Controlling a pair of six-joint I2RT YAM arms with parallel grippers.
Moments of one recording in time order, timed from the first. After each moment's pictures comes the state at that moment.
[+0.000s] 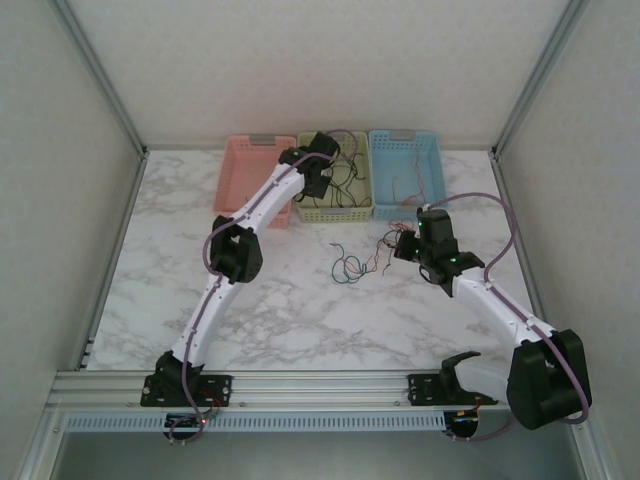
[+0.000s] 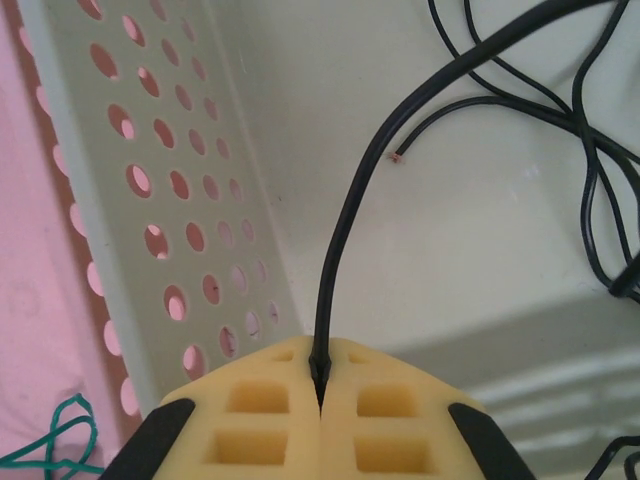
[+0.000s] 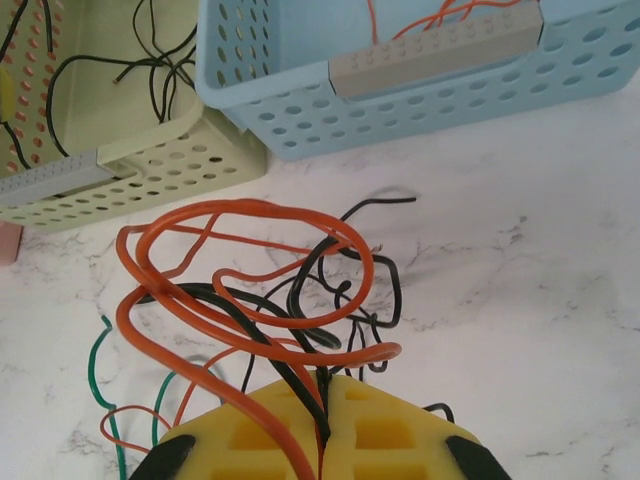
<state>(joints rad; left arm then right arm) -0.58 2.66 2.66 -1.13 -0.29 -0.16 0.34 1.18 0.72 -0.28 0.03 0.48</state>
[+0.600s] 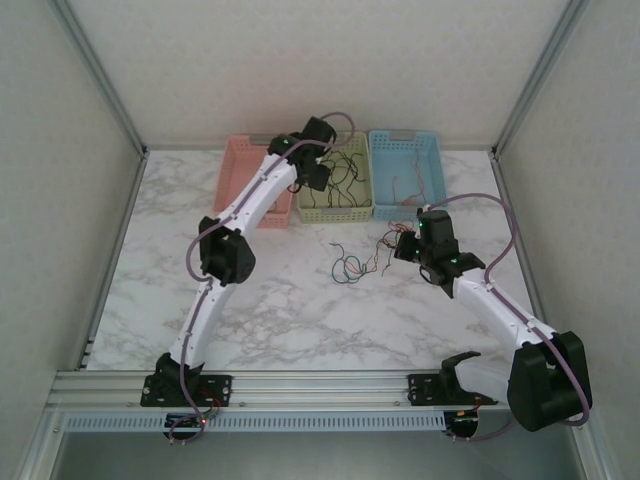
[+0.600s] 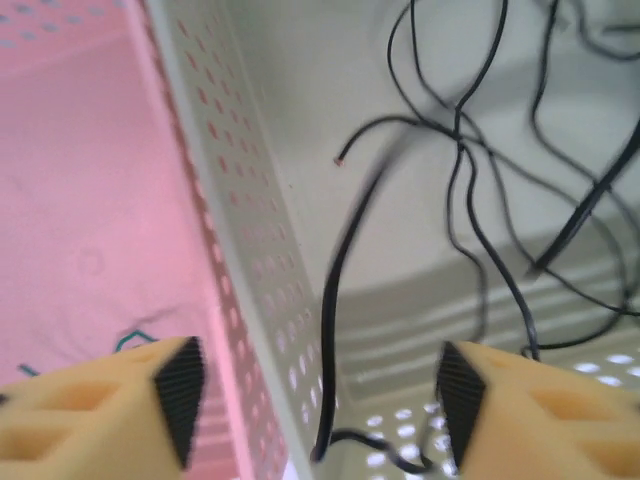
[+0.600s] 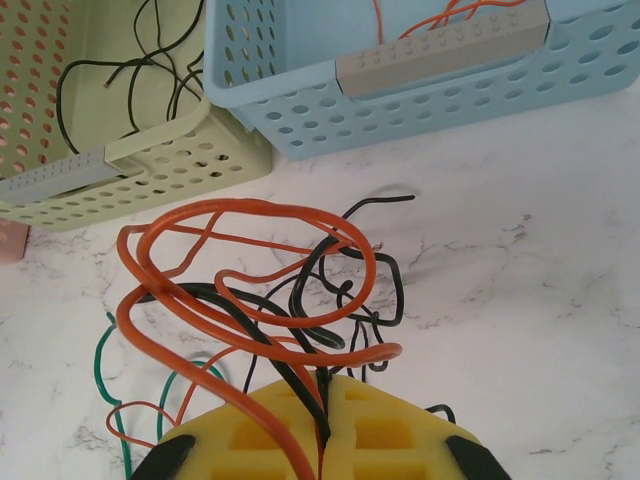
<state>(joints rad) -0.58 2.49 2.65 -1.21 -0.24 -0.18 0.34 1.17 0.71 -0.28 0.02 0.48</state>
